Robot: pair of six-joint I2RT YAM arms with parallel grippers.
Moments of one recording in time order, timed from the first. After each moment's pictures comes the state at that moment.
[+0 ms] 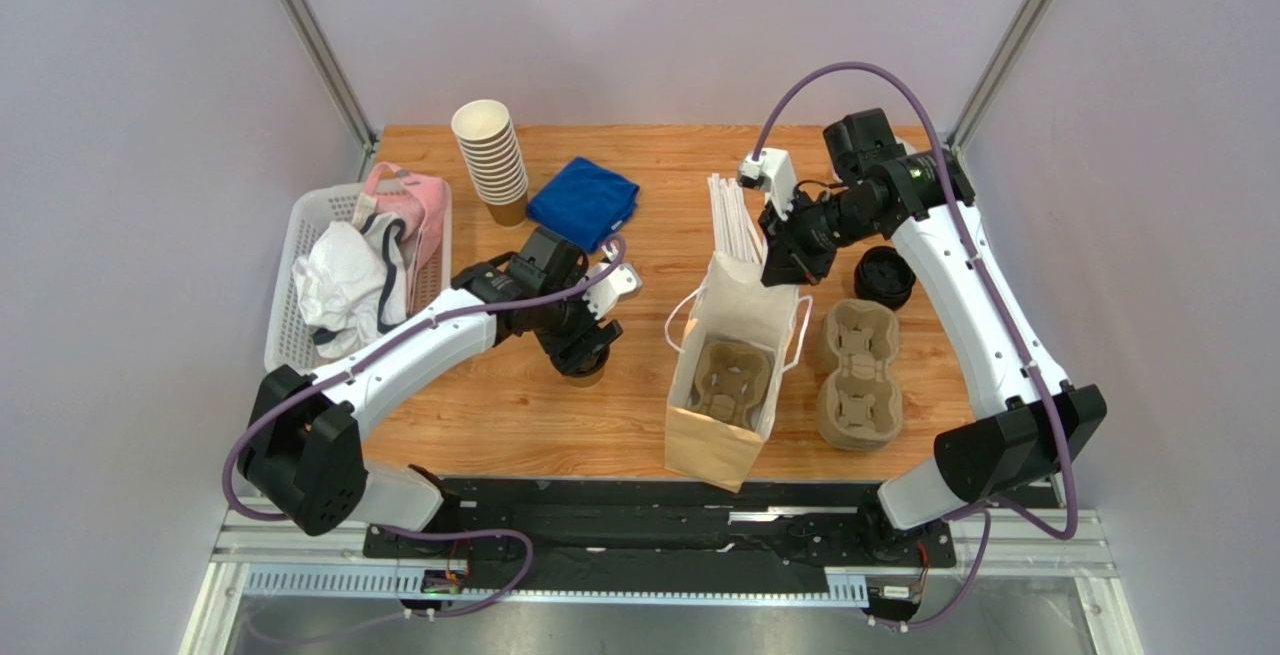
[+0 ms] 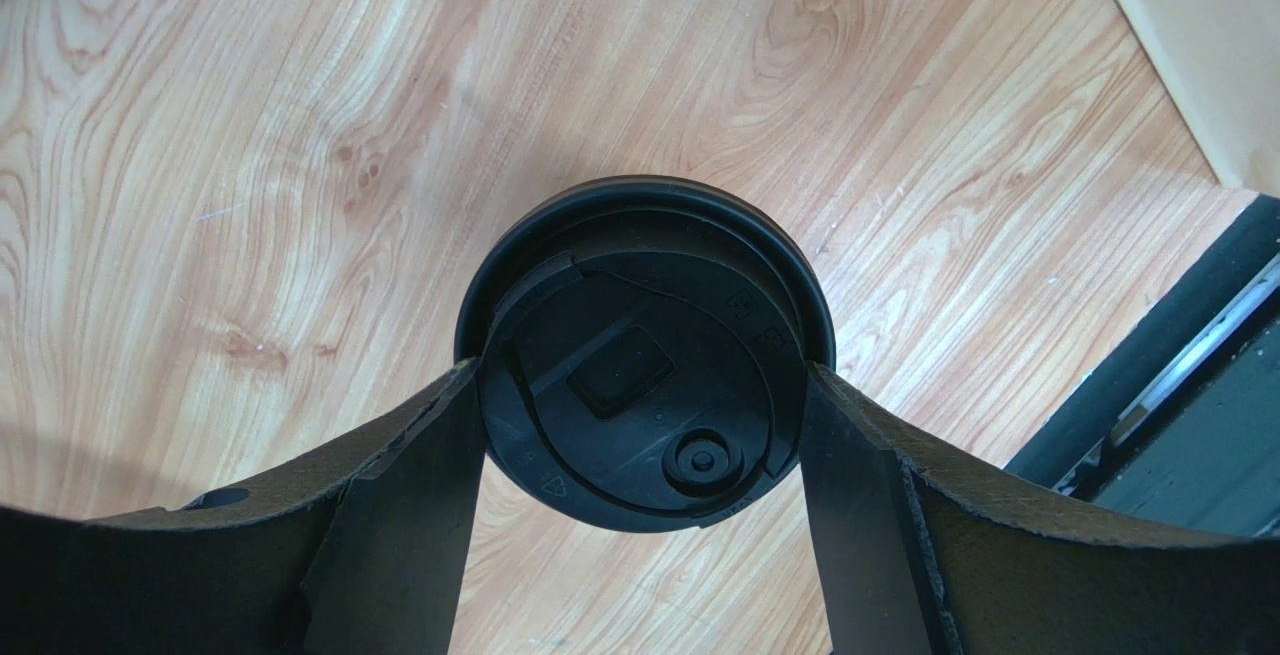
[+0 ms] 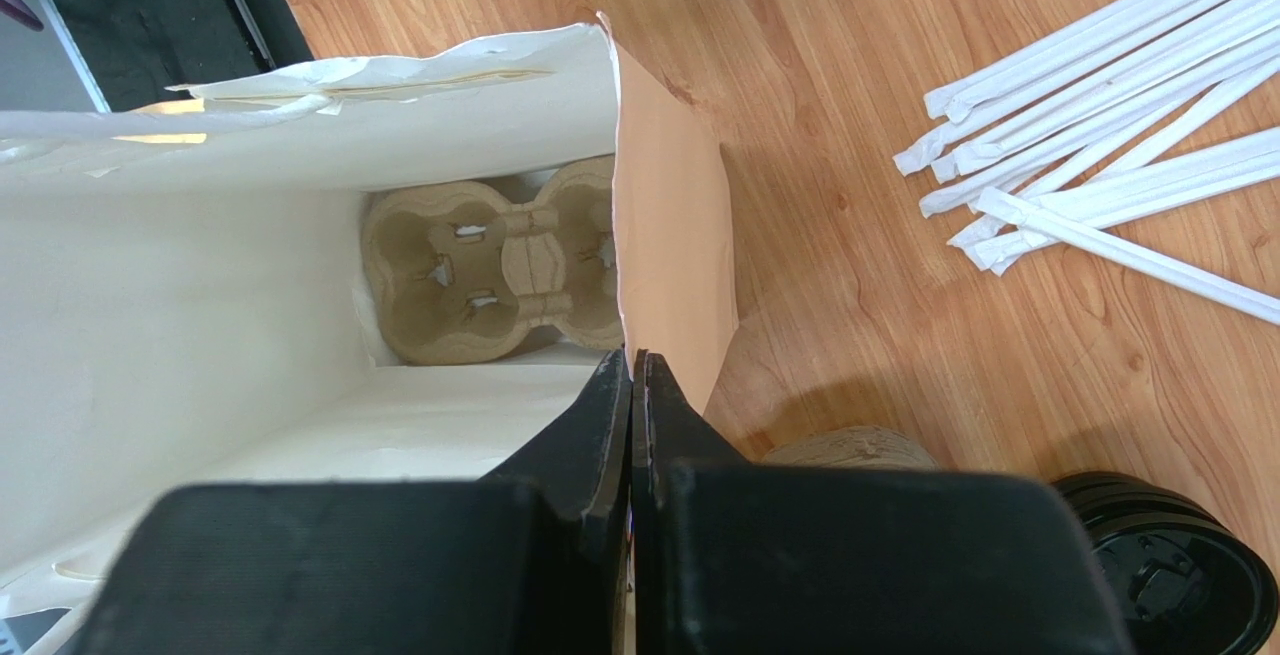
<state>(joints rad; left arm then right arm) -0.61 1.38 1.02 -0.68 0.19 0.39 0.31 1.51 1.73 -1.32 -0.60 -0.61</state>
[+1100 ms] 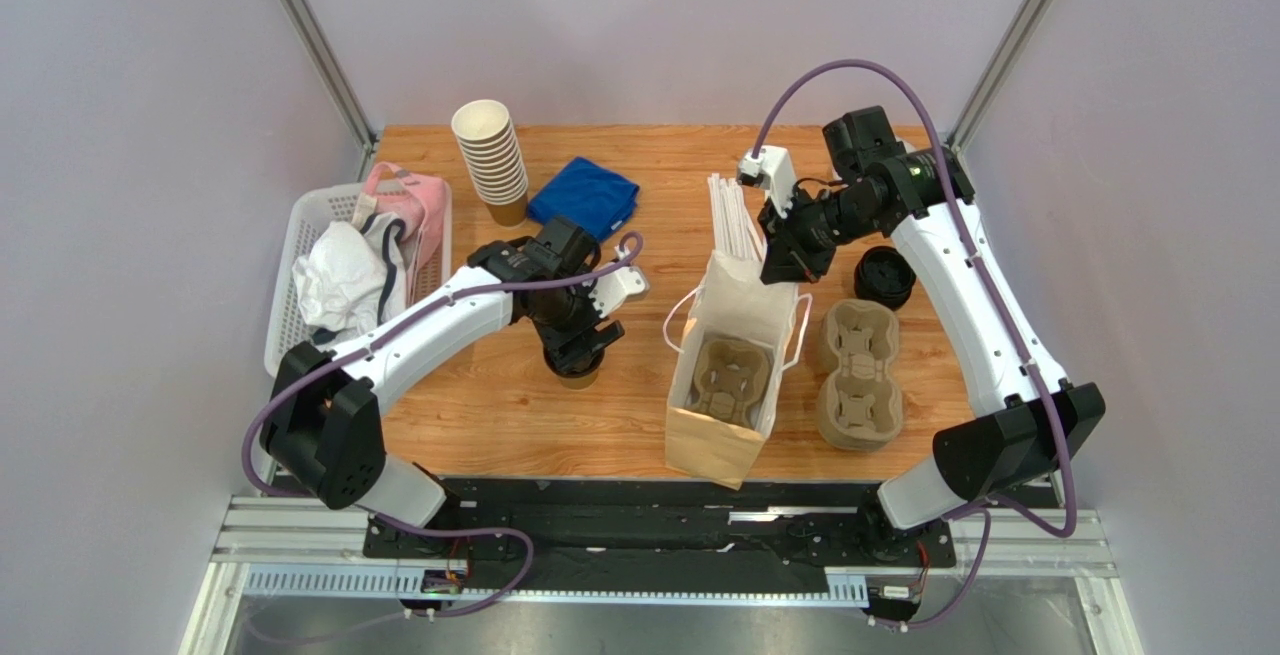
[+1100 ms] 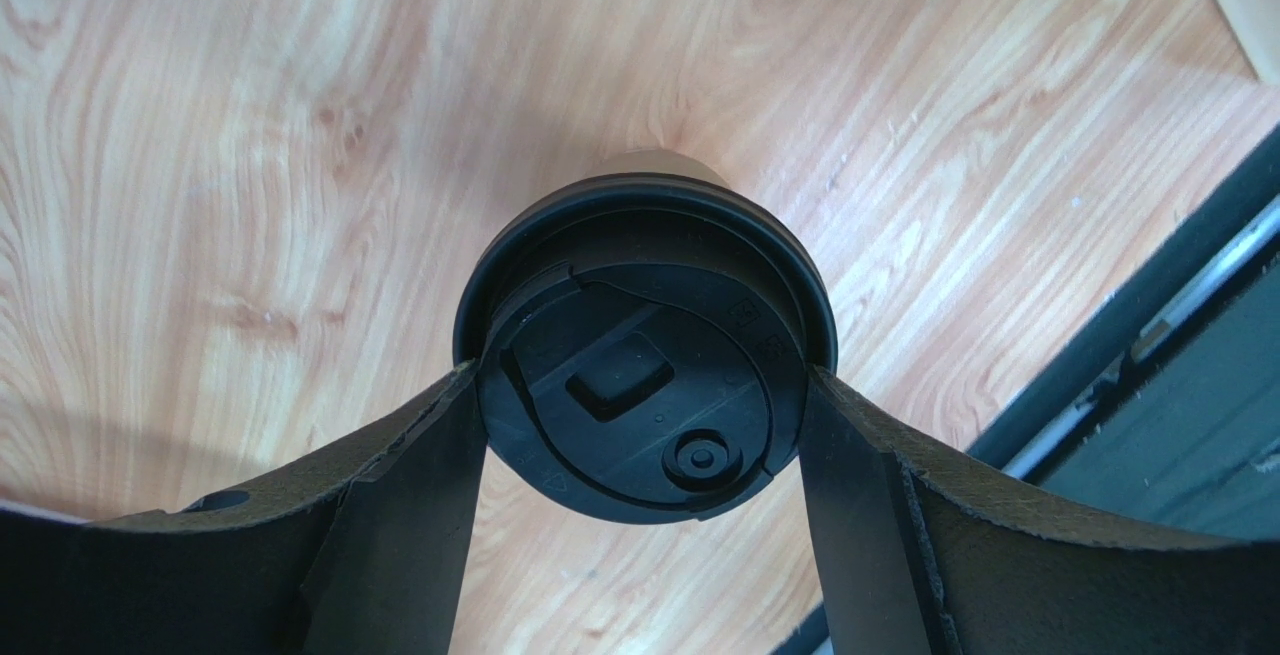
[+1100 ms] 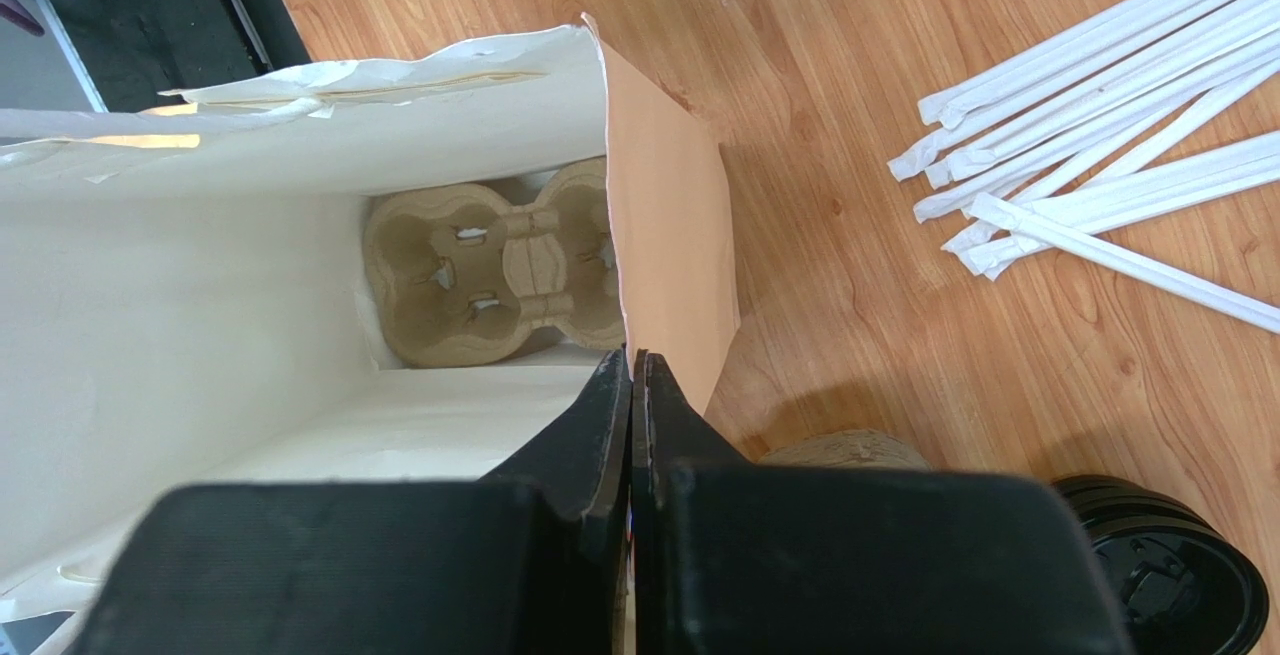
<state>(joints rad) -0.61 1.49 1.15 -0.84 0.17 0.46 0.31 1.52 1.74 -1.33 -0.60 -0.61</state>
